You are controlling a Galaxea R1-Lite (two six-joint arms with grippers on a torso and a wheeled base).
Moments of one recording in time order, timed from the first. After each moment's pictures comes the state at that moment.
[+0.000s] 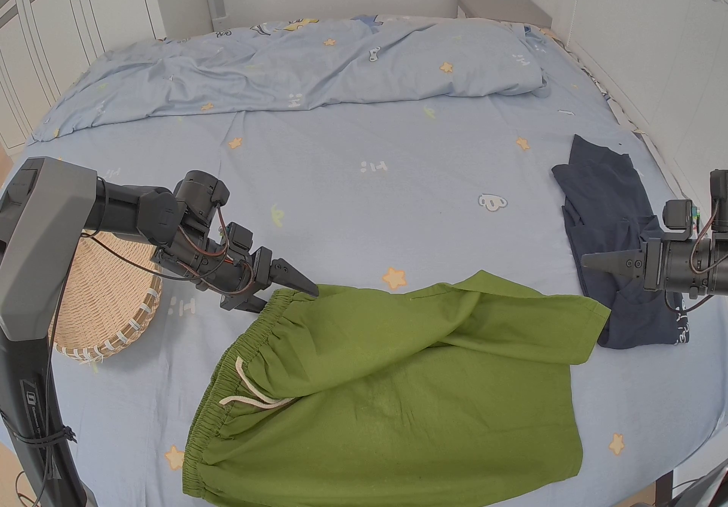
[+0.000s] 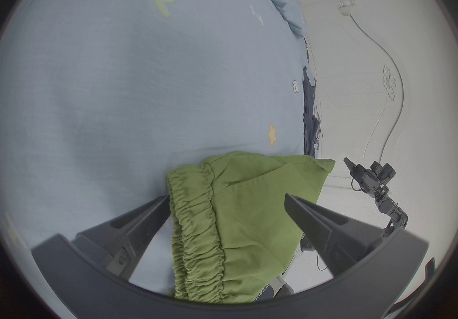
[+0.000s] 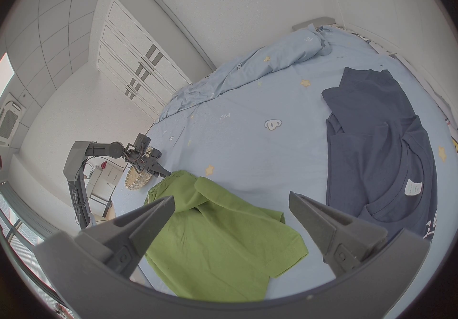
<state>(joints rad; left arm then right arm) -0.19 2.21 -1.56 0.42 -0.73 -0.23 0.00 1.47 -0.76 -0.16 0.61 0.09</state>
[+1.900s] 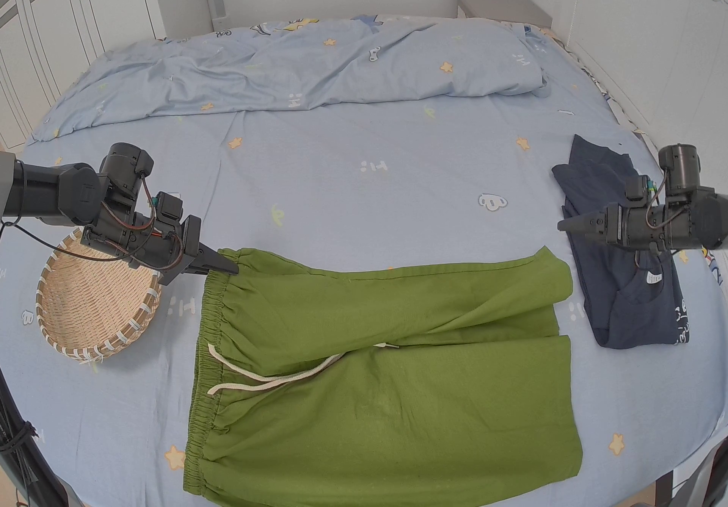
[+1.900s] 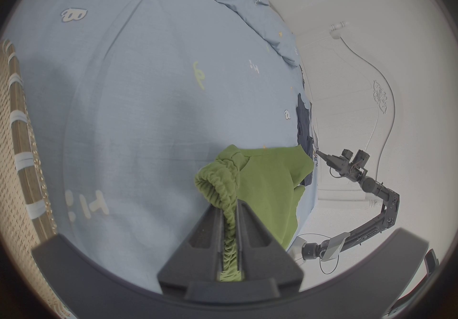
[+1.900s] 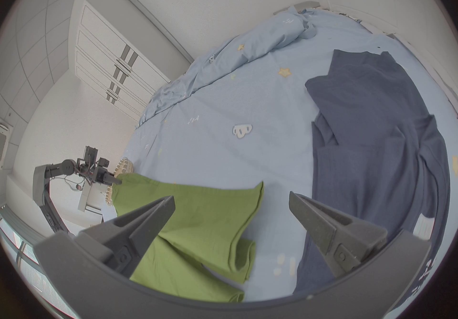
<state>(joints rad) -0.02 1.99 -1.43 0.41 -0.73 -0.18 -0.06 1.84 -1.12 -0.08 0.61 0.09</state>
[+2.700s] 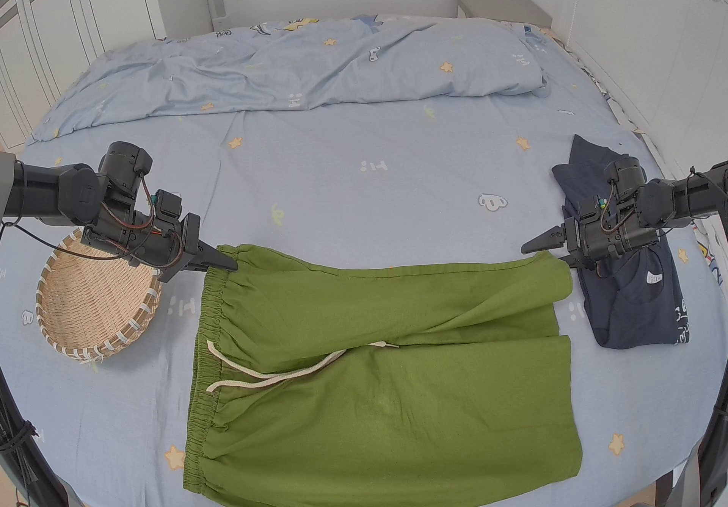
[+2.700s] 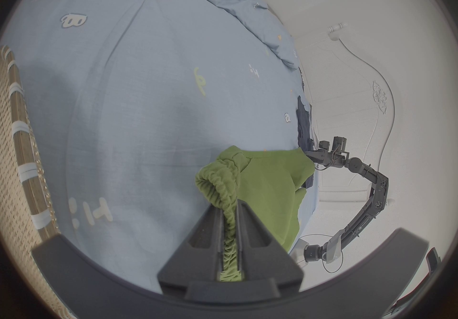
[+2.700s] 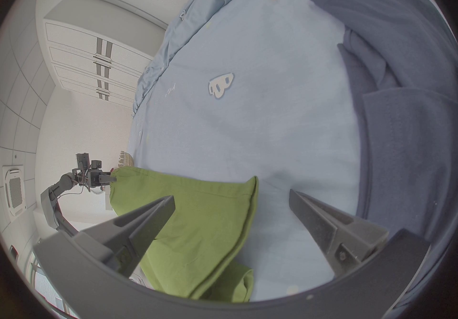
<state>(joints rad) -0.02 1.99 -1.43 0.39 -0.73 -0.18 -0.02 2.19 -1.55 0.31 0.69 0.10</state>
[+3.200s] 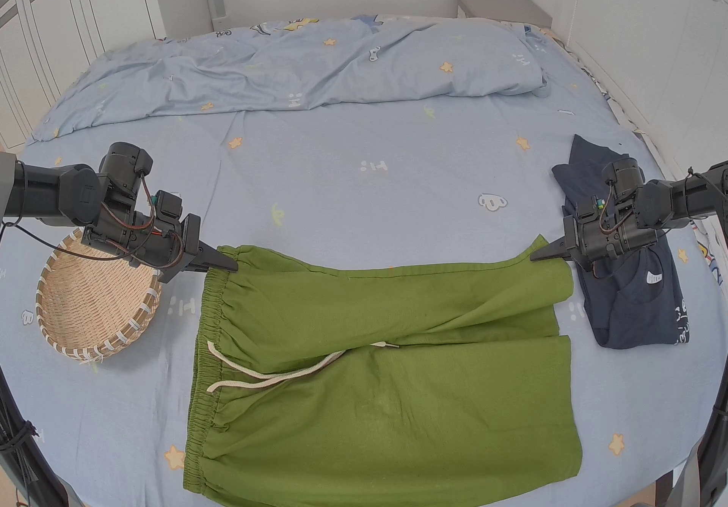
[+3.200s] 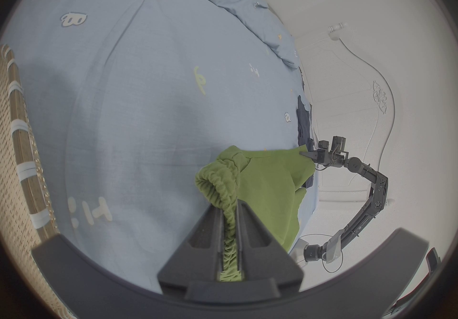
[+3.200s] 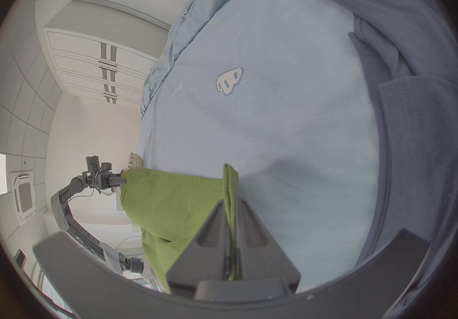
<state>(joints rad) -0.02 1.99 -1.43 0.39 -0.73 -0.18 -0.02 2.20 -1.55 0.31 0.76 0.14</state>
